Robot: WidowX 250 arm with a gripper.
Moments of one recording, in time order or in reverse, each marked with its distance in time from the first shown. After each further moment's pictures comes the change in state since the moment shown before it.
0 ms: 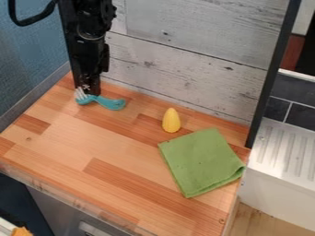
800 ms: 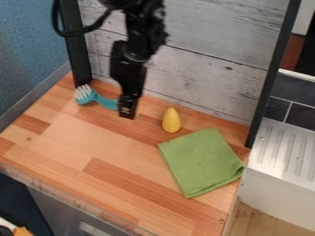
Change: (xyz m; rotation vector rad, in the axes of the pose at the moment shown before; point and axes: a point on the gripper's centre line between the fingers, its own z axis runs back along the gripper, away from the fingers) arm -0.084 0.040 0.018 0.065 -0.018 -0.087
